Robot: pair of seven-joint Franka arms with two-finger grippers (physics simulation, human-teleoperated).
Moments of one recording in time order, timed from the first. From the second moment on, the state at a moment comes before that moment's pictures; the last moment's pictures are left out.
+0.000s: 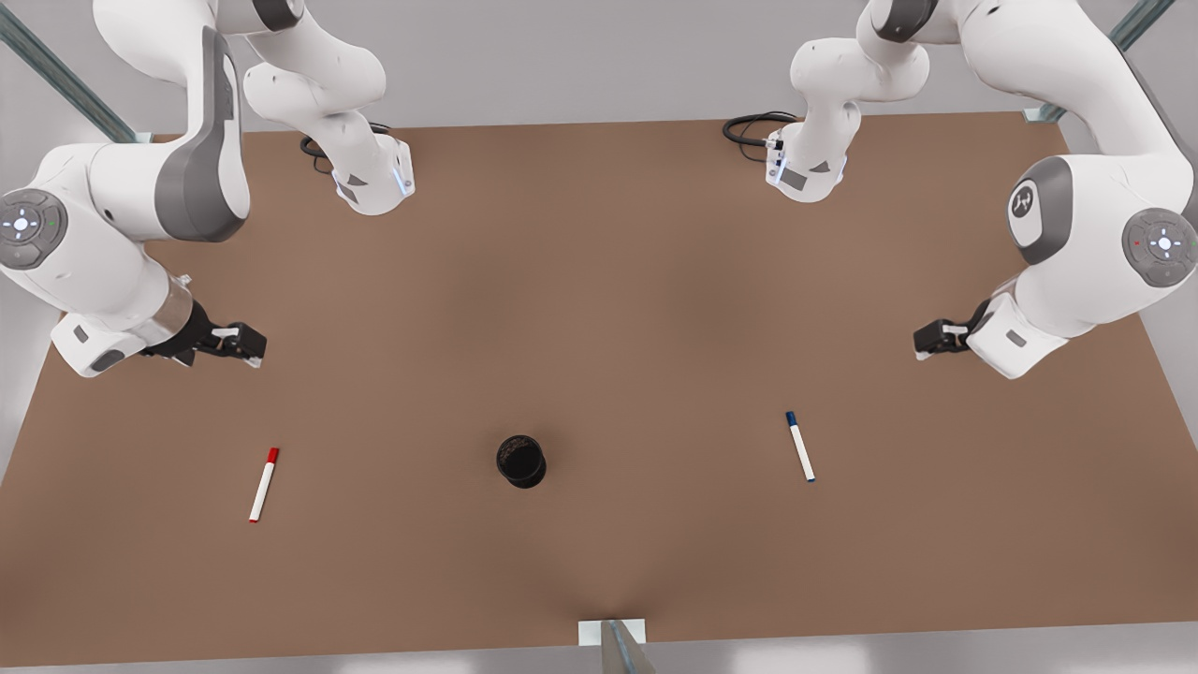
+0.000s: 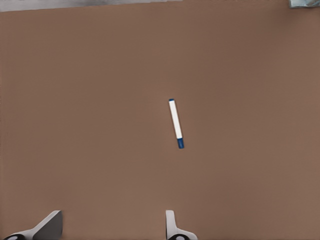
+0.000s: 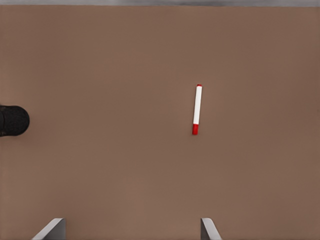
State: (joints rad) left arm -0.10 0.29 0.06 -1.32 -0.02 1.54 0.02; right arm 0.21 0.17 -0.19 -1.44 -0.03 1.61 0.06
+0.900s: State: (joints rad) left arm -0.21 0.80 0.06 -1.51 -0.09 2.27 -0.48; right arm -0.04 0.98 -0.18 -1.15 0.09 2.02 0.00
